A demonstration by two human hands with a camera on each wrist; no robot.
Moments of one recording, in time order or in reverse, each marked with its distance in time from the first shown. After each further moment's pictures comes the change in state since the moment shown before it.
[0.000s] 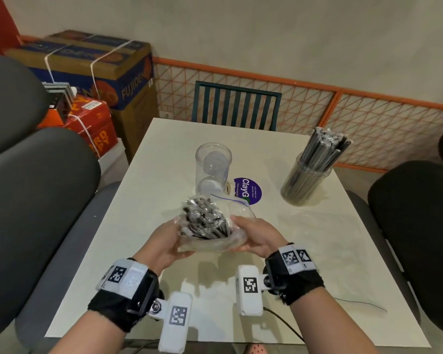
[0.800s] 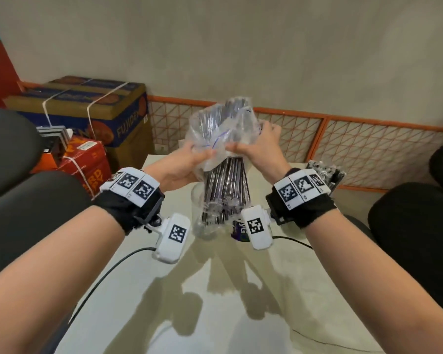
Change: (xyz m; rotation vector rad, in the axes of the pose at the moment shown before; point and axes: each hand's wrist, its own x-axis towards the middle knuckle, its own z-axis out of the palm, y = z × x) left_hand 0.009 0.197 0.074 0.399 -0.490 0.517; right_hand -0.020 -0.214 0.030 -0.406 0.303 -0.861
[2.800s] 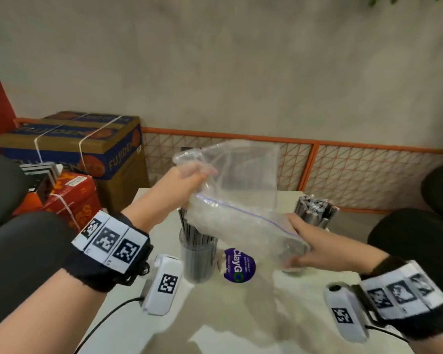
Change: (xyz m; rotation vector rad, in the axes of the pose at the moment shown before) left_hand -0.003 0.039 0.021 0.470 0.179 0.280; right_hand -0.062 0.040 -0.121 -0.742 -0.631 0.093
